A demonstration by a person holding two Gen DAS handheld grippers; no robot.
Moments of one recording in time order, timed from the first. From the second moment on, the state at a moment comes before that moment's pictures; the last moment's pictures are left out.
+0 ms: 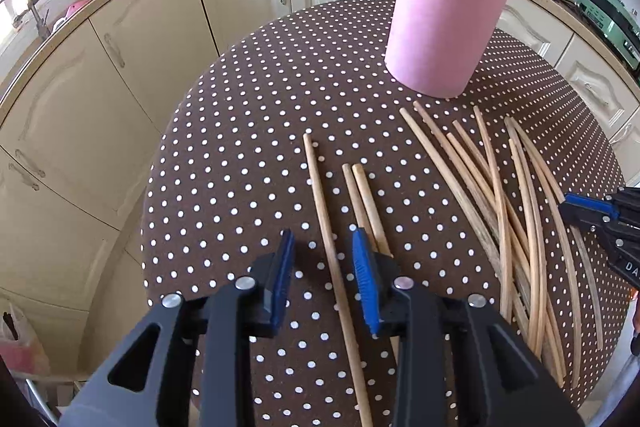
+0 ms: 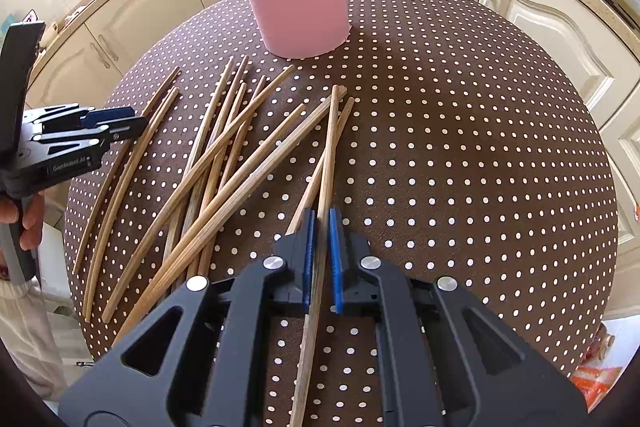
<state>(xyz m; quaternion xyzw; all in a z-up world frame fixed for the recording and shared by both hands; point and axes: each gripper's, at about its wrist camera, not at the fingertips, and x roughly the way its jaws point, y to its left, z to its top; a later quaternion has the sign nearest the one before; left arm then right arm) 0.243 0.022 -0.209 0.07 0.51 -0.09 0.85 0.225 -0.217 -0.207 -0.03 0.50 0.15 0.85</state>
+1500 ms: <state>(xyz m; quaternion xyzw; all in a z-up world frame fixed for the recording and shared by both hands) 0.282 -0.054 -0.058 -0.10 0.17 -0.22 0.95 0.274 -0.251 -0.027 0.08 0.25 0.22 0.94</state>
